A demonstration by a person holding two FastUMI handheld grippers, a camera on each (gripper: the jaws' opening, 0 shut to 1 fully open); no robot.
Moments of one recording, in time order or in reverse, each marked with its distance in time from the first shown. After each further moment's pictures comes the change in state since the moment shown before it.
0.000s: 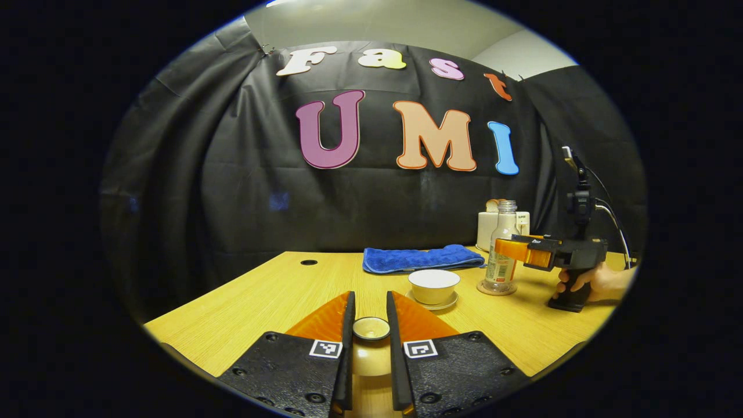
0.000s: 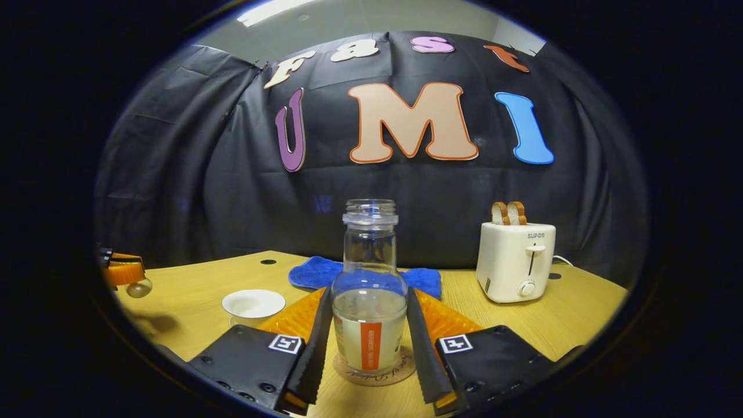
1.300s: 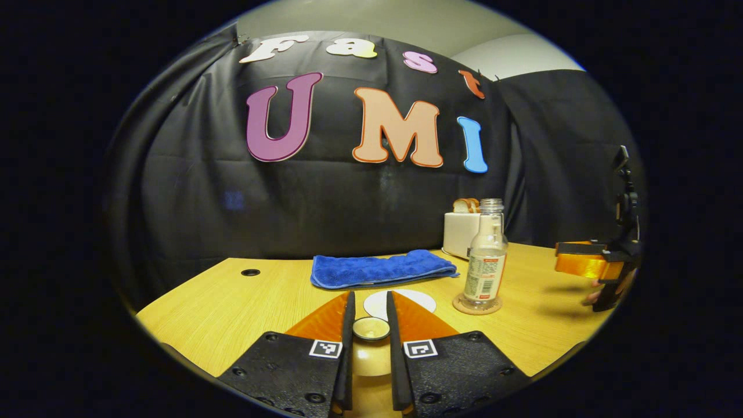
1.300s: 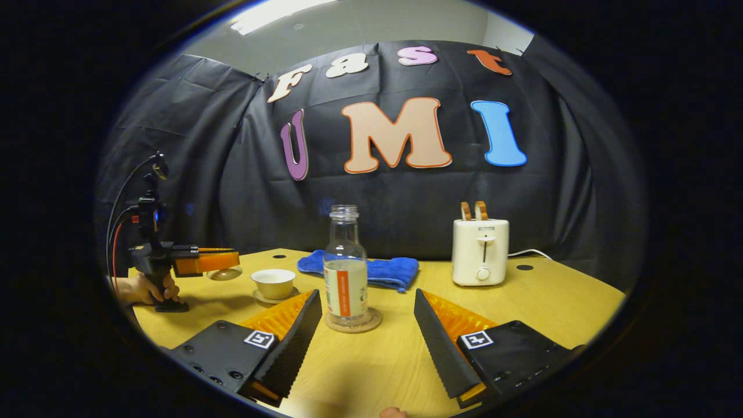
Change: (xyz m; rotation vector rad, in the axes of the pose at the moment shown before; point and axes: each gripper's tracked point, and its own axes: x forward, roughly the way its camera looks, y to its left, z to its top) left arm 0.101 -0.055 -0.001 -0.004 -0.001 -0.209; right arm -0.120 -0.061 0.001 0.024 0.015 0.005
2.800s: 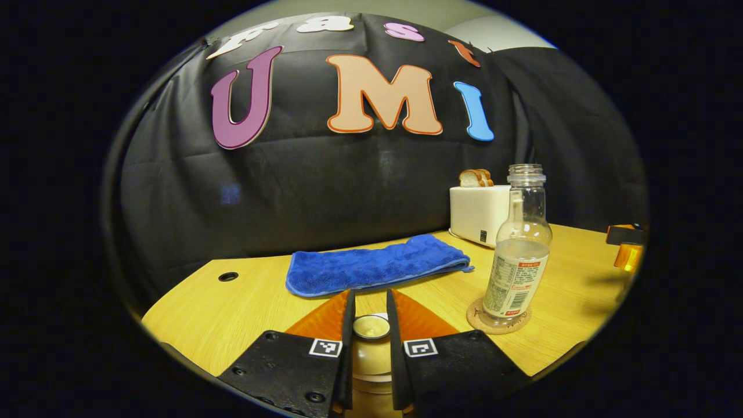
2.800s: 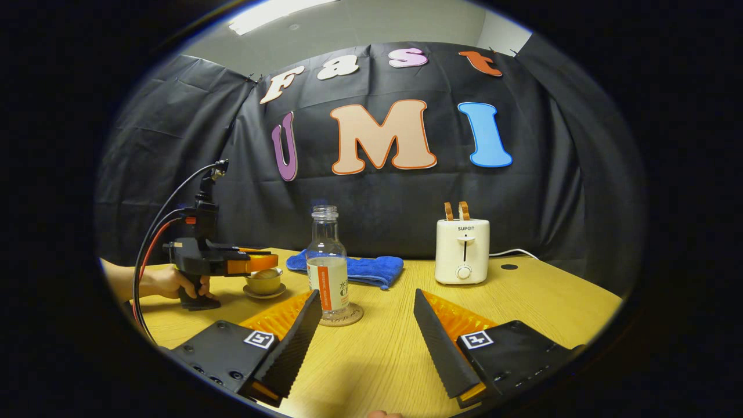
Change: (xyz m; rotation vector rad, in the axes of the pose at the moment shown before) left arm 0.077 -0.031 -0.019 0.074 0.131 -0.002; right arm -0.010 -0.014 0.002 -0.003 -0.002 -0.018
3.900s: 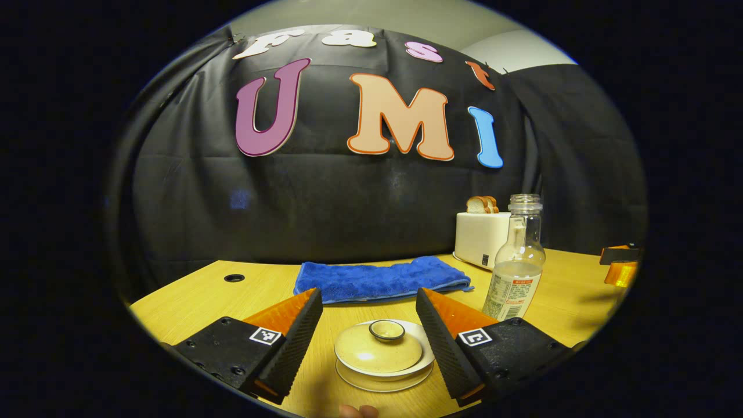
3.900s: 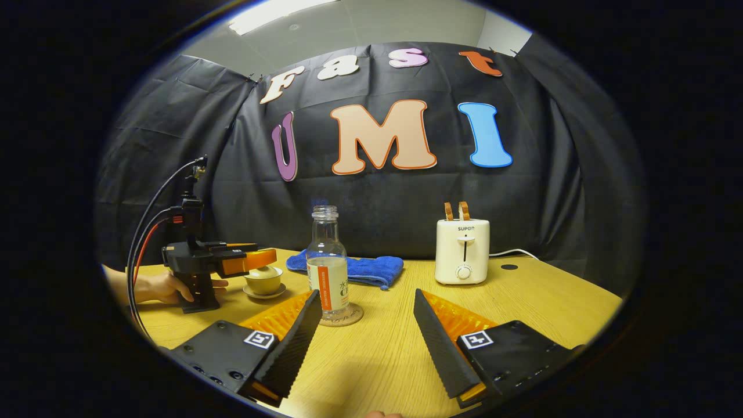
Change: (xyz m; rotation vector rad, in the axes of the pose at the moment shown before) left arm -0.020 0.014 0.014 -0.079 -0.114 0.053; right arm 0.001 -0.001 -0.001 -0.002 -0.001 -0.004
